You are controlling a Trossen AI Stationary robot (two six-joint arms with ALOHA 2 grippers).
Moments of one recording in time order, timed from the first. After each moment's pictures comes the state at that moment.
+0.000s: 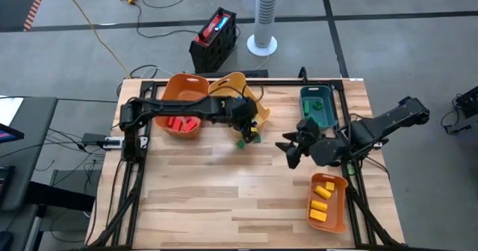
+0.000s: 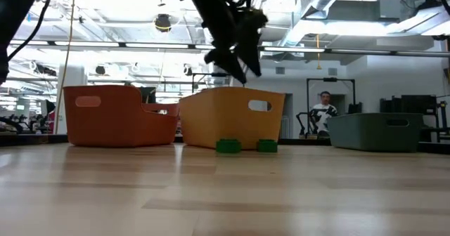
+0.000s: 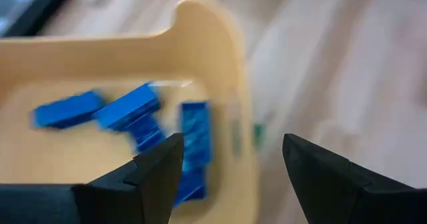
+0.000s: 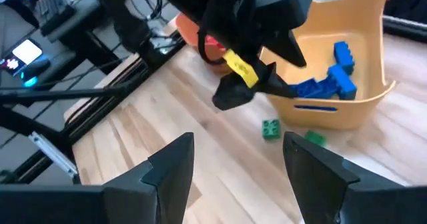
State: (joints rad) left arm 0.14 1.91 1.68 -0.67 -0.20 -0.28; right arm 0.45 1.21 1.27 -0.78 0.70 1.02
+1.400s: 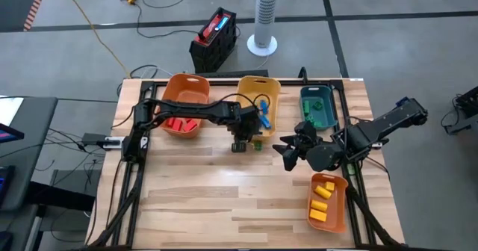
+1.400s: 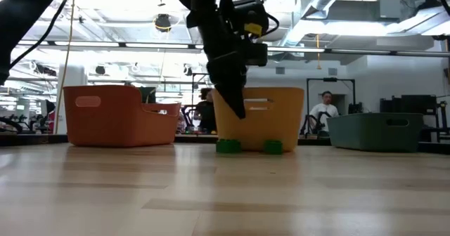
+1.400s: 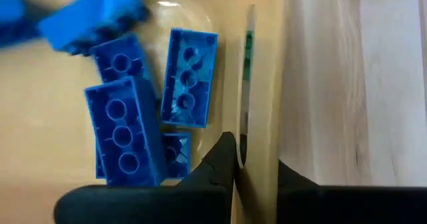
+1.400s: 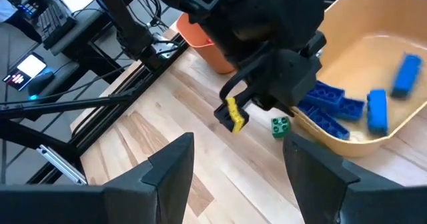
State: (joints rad) left arm 0.16 2.06 1.68 -0.78 0.02 0.25; right arm 0.48 1.25 1.27 -0.75 0.73 1.10
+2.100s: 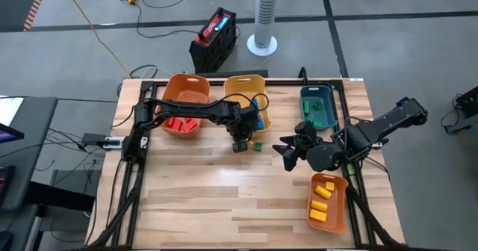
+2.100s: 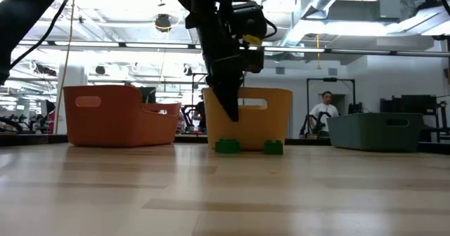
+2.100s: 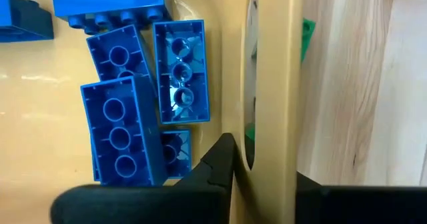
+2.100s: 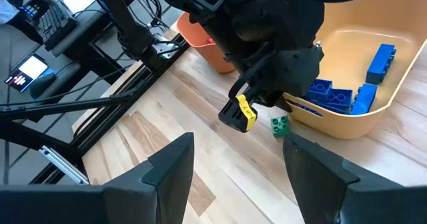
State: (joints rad) left arm 0.17 2.06 1.68 -0.82 0.00 0.07; right arm 0.48 1.25 1.27 -0.75 0.73 1.11
